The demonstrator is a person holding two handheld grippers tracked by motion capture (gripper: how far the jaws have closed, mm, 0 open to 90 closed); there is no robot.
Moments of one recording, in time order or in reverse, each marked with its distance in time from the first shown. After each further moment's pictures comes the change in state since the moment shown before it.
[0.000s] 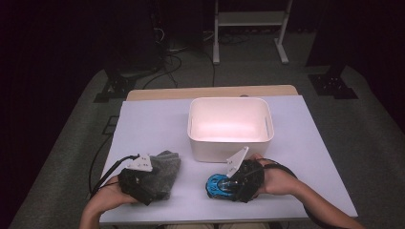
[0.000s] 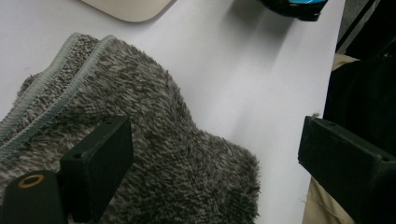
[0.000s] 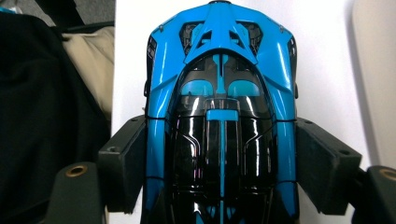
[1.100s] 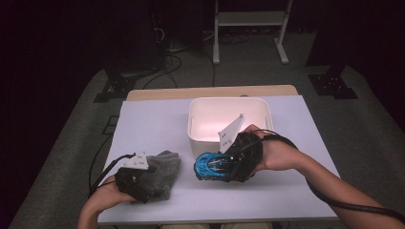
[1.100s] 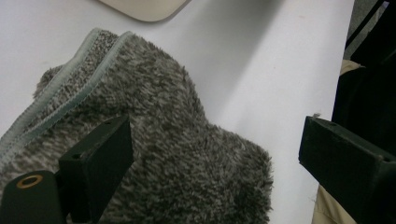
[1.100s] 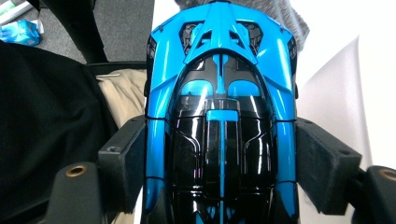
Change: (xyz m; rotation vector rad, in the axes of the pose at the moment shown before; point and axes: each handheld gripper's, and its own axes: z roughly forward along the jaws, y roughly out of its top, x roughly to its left) left arm 0.007 -0.008 -0.004 -0.026 0.016 -0.026; right arm -0.001 0.077 -0.086 -0.042 0.001 -0.096
